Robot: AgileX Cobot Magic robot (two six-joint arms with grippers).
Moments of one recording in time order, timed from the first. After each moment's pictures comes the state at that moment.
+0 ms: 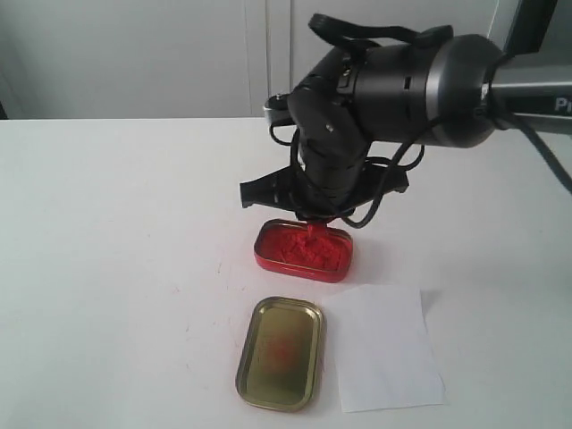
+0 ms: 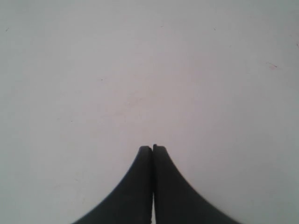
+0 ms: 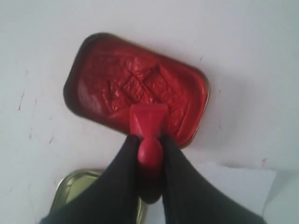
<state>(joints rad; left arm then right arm) -0.07 0.00 0.02 -0.06 0.53 0.08 0.70 1.85 -1.39 -0.36 0.82 0.76</state>
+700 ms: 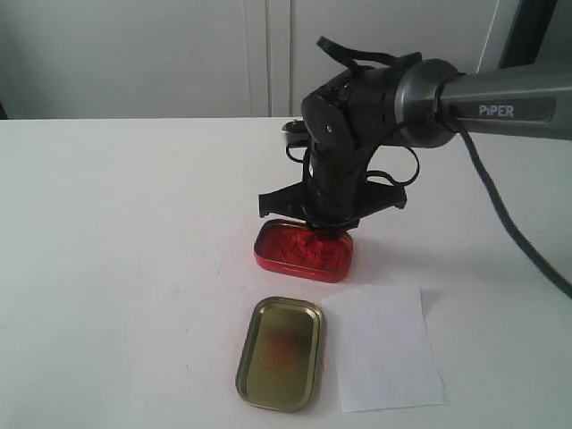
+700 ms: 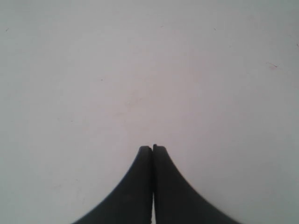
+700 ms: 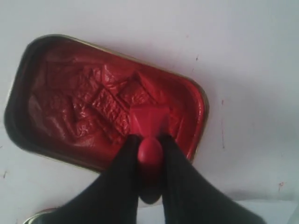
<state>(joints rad) -0.07 0.00 0.02 -0.06 0.53 0.08 0.59 2.03 -1.50 -0.22 0.84 0.64</state>
